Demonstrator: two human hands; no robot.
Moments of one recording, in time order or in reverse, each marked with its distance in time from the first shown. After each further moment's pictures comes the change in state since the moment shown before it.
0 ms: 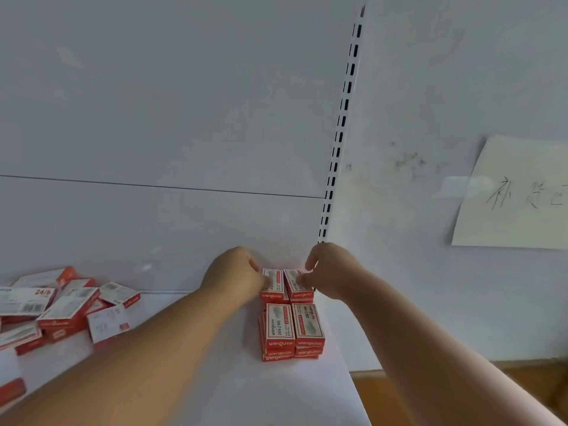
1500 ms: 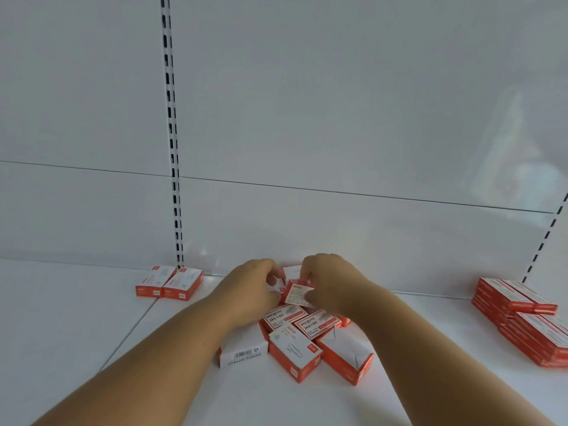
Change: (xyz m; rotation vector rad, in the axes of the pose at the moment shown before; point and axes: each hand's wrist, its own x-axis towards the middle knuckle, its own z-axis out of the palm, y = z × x) left_hand -0.028 -0.277 -0.276 0.210 -0.112 0.160; right_hand -0.035 -0.357 0.153 -0.238 -0.013 -0.413
